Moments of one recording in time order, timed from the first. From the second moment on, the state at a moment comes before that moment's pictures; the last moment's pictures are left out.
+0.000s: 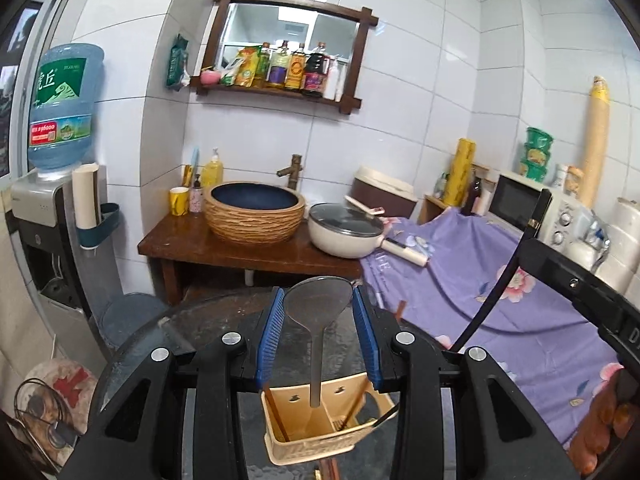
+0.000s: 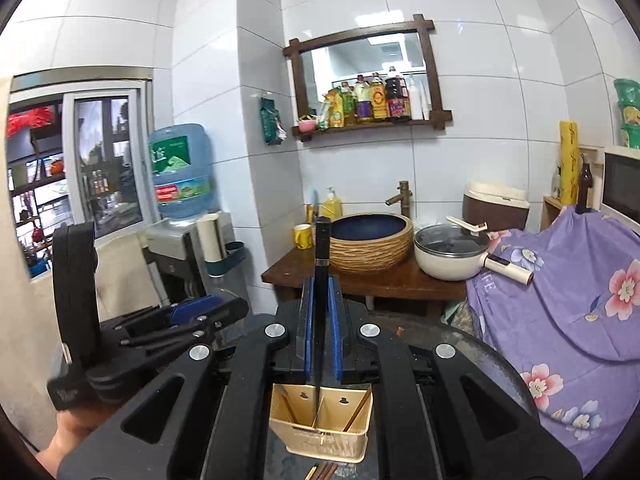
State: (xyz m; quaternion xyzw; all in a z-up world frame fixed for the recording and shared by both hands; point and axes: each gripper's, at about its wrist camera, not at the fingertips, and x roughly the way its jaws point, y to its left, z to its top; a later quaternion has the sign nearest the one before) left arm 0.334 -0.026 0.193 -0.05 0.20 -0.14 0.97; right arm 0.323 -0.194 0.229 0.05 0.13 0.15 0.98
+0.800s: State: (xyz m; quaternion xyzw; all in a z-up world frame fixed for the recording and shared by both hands) left arm 0.364 -0.039 0.065 -0.02 0.30 -0.14 0.94; right arm 0.387 -0.196 0.100 0.05 0.22 0.11 0.97
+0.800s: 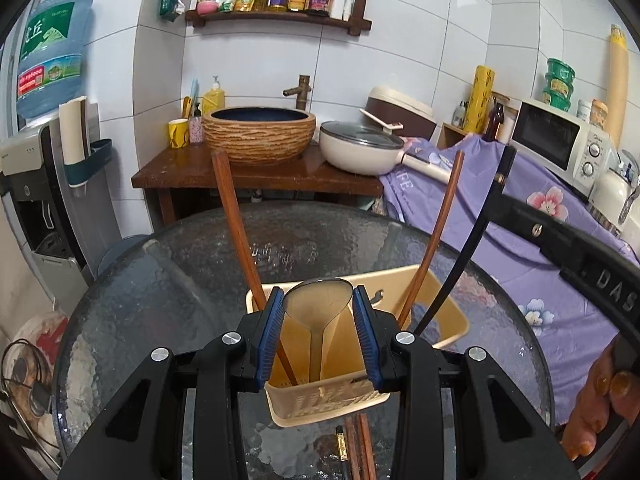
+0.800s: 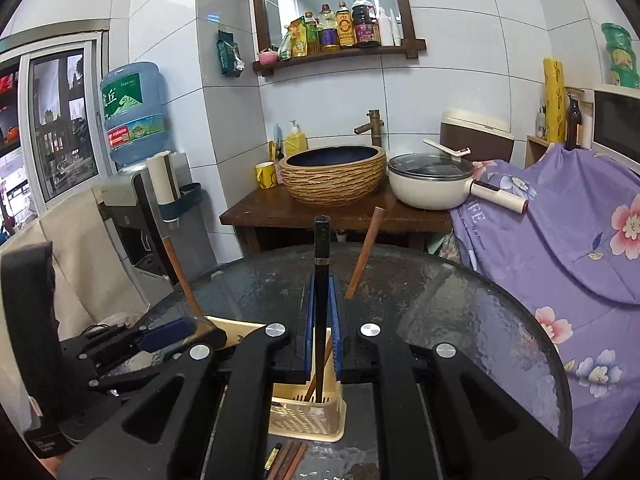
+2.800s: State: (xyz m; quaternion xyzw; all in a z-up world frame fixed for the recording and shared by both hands) left arm 0.213 0.019 -0.055 -0.01 0.37 -0.10 0.92; right arm 0.266 -0.169 -0.081 -0.01 0.38 0.14 0.91
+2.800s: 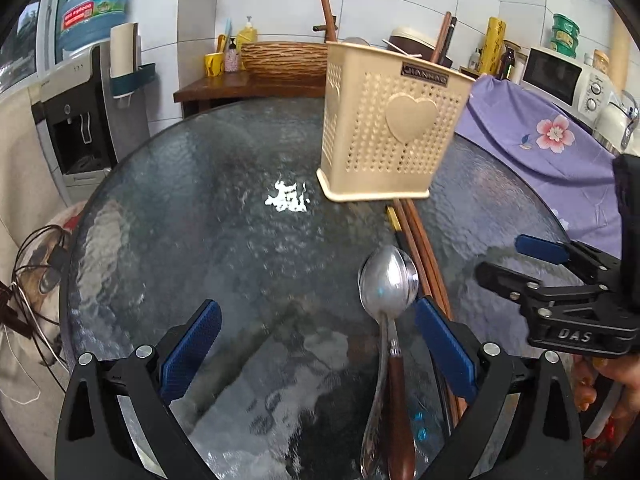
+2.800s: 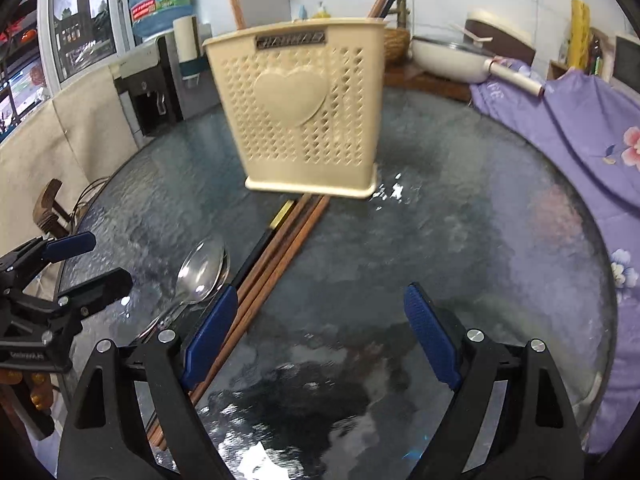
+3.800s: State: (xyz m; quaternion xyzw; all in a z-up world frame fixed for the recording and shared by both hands) left arm 0.203 0.007 -0.071 0.00 0.40 -0.11 0.91; right arm 0.282 -0.177 -0.100 0.02 0.44 0.11 0.89
